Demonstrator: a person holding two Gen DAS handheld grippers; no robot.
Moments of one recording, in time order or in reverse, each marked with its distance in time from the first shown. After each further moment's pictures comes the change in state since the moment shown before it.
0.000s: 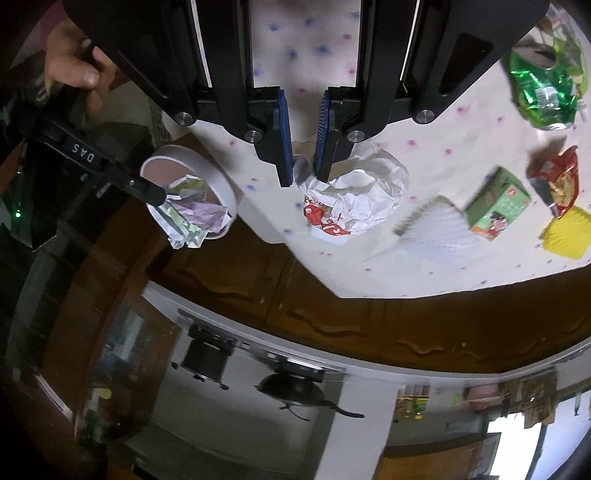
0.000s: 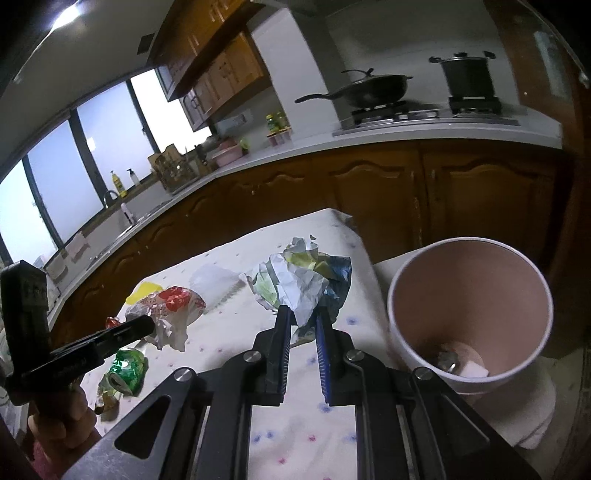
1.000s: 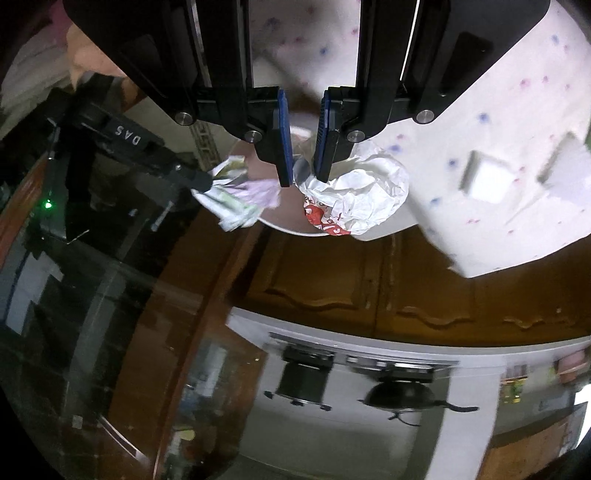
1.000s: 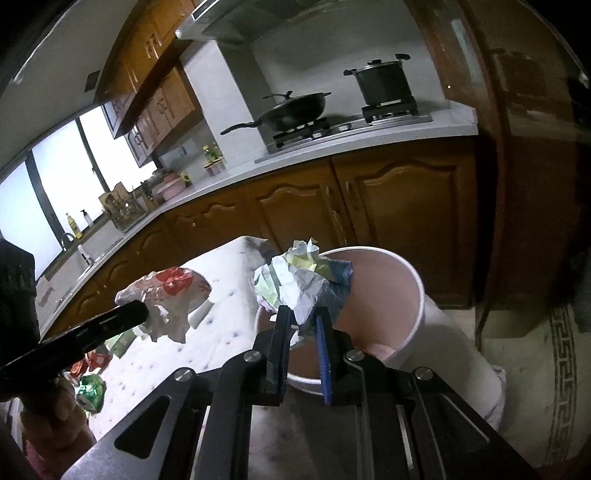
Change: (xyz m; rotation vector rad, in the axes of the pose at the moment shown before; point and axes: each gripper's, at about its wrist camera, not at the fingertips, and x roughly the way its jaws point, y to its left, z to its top) left arm 0.073 -0.138 0.030 0.185 0.054 -0.256; right arm -0.056 -0.104 -0.001 0.131 -0.076 -0.171
